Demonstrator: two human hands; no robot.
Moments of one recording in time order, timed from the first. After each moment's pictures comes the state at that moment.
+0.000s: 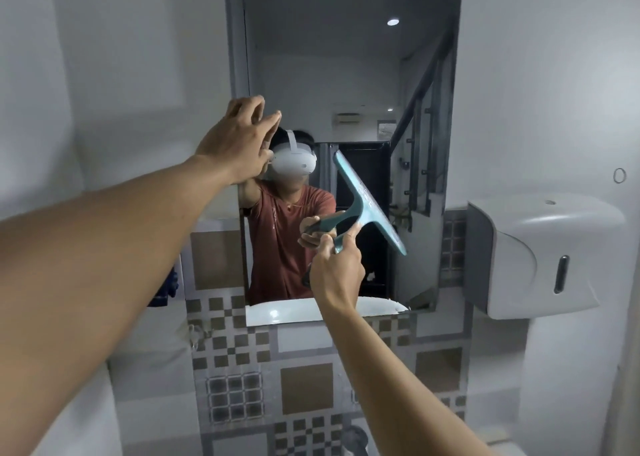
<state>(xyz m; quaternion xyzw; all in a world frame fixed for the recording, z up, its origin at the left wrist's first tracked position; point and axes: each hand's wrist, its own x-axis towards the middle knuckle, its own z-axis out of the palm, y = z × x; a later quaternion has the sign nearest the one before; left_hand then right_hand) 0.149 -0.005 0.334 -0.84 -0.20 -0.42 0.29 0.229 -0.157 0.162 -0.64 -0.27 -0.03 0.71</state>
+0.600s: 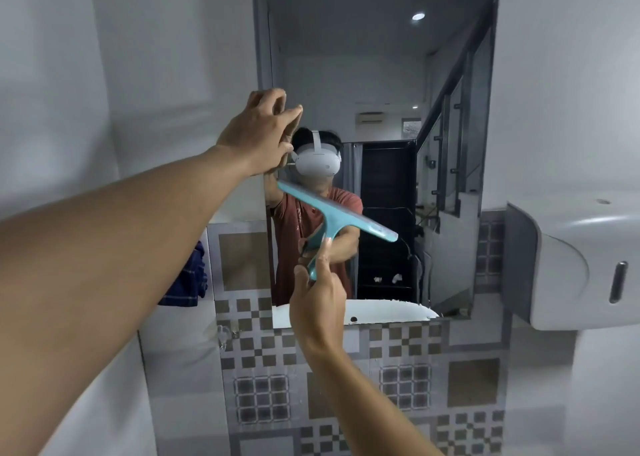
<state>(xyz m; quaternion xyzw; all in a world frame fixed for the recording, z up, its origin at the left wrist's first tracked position) 0.141 0.002 0.351 -0.85 -0.21 -0.40 0.28 0.189 -0.114 0.115 -0.67 -0.38 -0.04 0.64</state>
